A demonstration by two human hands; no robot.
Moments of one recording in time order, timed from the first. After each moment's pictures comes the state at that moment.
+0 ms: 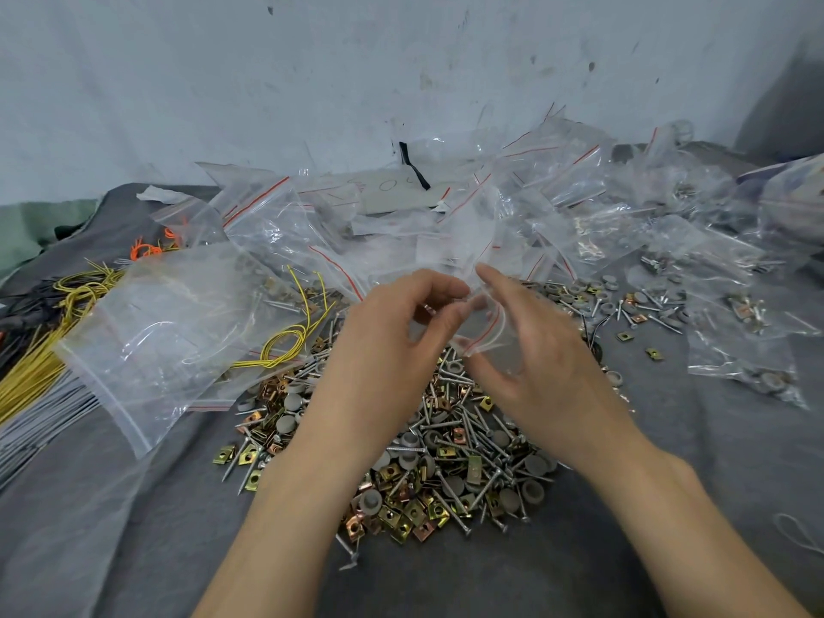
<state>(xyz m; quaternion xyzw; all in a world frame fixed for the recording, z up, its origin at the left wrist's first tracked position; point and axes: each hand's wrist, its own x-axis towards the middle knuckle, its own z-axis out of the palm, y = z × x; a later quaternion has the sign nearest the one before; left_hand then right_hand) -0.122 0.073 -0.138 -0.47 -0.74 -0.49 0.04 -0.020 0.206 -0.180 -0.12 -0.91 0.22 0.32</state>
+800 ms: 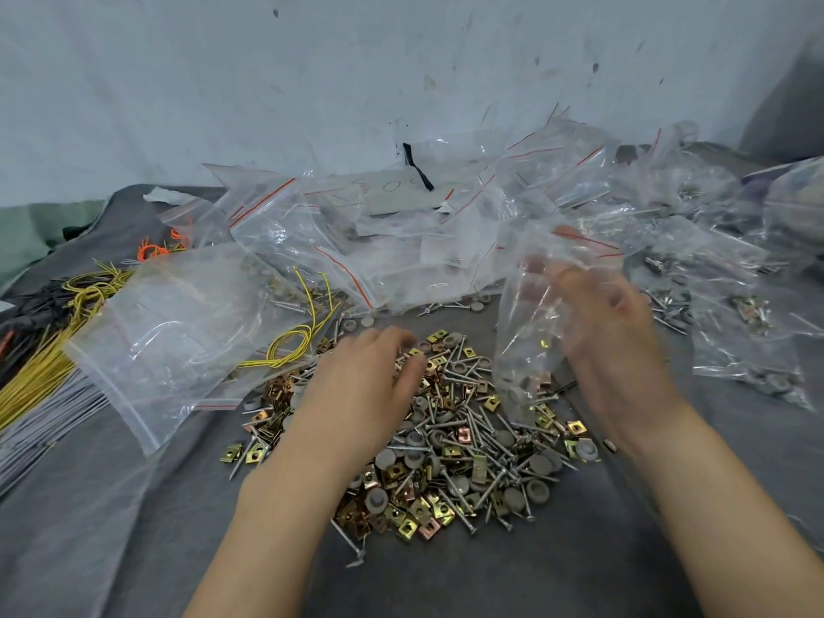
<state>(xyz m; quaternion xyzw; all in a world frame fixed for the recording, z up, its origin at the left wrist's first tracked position) -0.145 0.054 -0.167 -0.43 -0.88 -0.20 -0.01 -0.016 0.224 -0.159 -0.12 -0.60 0.68 0.39</state>
